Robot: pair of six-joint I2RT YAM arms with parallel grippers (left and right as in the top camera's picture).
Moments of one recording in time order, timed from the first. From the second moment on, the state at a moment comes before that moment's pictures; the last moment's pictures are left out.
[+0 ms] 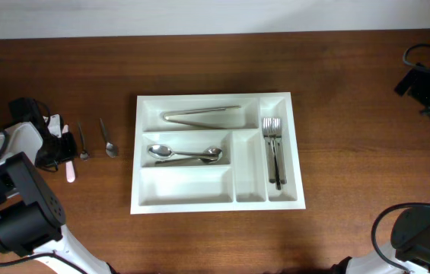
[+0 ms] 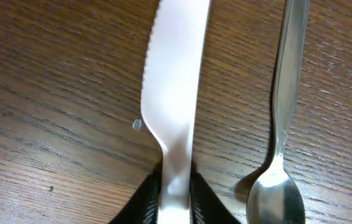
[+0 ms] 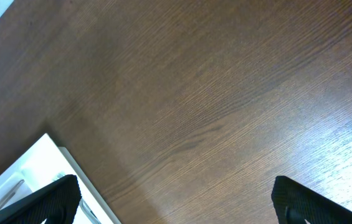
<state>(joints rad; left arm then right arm) 0.45 2.02 1.32 -0.71 0.01 0.14 -0.46 1.78 1.91 -1.29 -0.12 0.26</state>
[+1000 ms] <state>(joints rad) 0.45 2.02 1.33 -0.71 0.01 0.15 -0.46 1.78 1.91 -1.29 -0.12 0.26</state>
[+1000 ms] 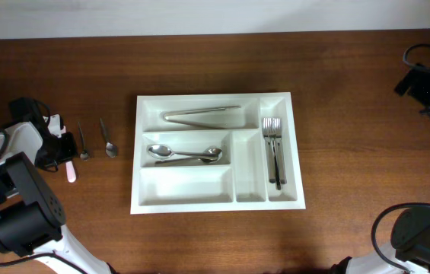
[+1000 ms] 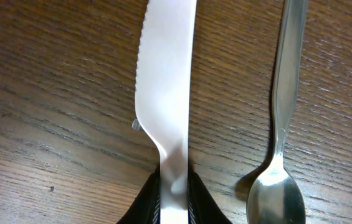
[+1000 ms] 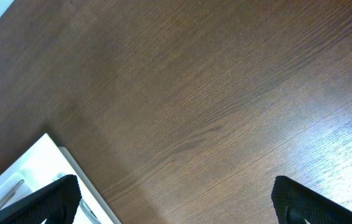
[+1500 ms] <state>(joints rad) 0.42 2.03 1.35 -0.75 0.03 0.19 -0.46 1.78 1.91 -1.29 -0.12 0.26</state>
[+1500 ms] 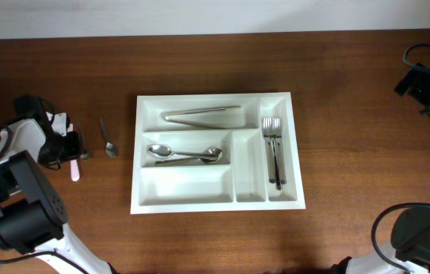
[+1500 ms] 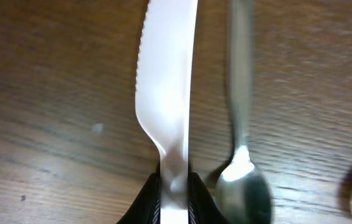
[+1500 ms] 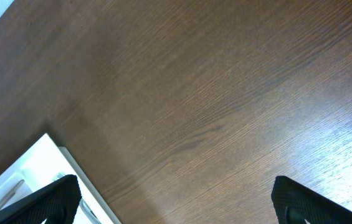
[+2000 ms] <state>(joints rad) 0.40 1.90 1.38 -0.76 0.04 0.27 -0.46 1.78 1.91 -1.29 -0.12 0.26</state>
